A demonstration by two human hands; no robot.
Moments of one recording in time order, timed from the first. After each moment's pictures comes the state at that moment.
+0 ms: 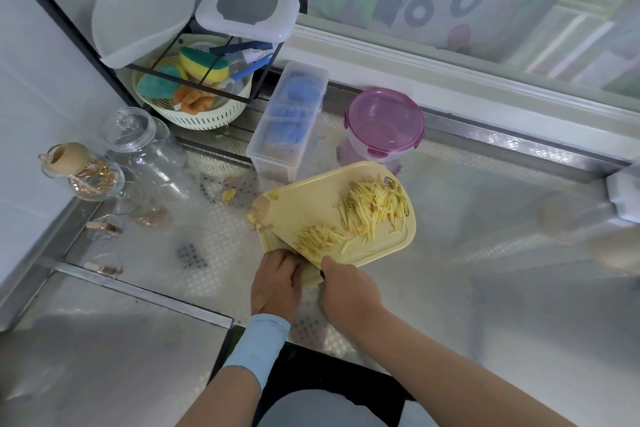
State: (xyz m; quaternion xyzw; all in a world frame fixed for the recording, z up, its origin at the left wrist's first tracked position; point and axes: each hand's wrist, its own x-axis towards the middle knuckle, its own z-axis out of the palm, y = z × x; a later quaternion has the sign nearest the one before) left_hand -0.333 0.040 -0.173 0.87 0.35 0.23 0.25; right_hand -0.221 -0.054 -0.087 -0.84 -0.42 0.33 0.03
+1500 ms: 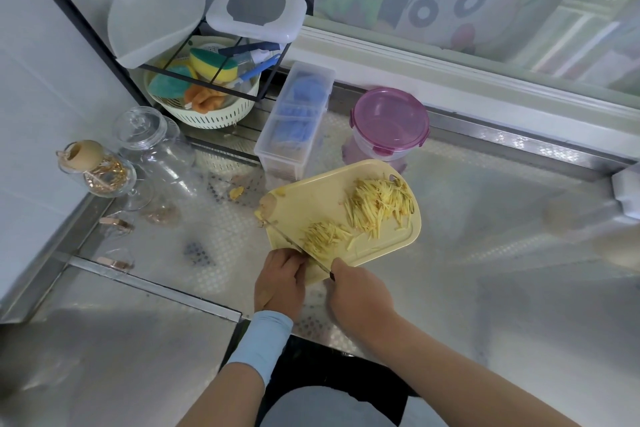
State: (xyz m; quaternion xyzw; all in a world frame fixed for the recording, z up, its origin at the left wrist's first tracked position) left_hand -0.344 0.041 -0.177 0.89 0.34 0.20 0.24; right_hand -0.229 -0.067 -0.095 -0.86 -0.41 0.30 0.06
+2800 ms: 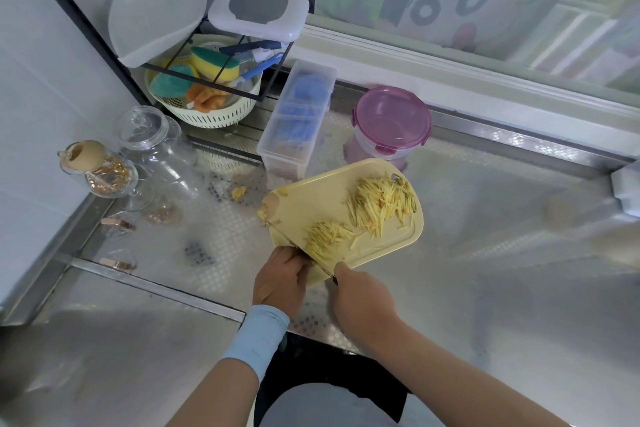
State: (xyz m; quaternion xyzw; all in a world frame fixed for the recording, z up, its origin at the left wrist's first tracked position) left_hand -0.346 0.053 -0.162 0.90 0.30 0.21 0.24; right_hand -0.239 -0.071 -0.094 -0.86 -0.41 0.30 0.06
